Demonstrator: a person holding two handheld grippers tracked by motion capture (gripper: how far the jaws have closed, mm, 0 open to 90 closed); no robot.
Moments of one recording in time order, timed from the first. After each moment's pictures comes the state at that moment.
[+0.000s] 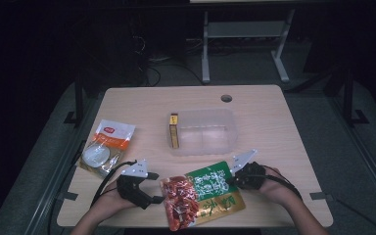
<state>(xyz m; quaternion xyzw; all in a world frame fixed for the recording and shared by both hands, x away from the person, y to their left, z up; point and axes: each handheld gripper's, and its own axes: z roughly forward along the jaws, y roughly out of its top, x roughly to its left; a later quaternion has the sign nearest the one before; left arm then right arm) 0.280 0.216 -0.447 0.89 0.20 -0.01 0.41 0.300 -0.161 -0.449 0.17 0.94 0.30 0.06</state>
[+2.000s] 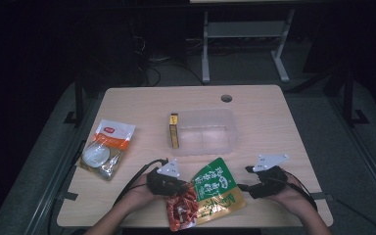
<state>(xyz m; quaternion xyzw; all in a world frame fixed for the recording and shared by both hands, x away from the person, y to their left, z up) 0.300 0.143 -0.464 0.92 0.13 0.00 0.37 0.276 -0.206 -0.444 0.28 0.88 0.36 0.10</state>
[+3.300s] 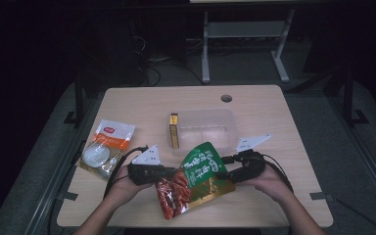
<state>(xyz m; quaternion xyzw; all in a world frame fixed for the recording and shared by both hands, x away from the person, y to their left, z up) 0.297 0.185 -0.401 0.89 0.14 0.07 0.43 0.317 -0.154 -0.418 0.26 0.85 0.46 -0.02</state>
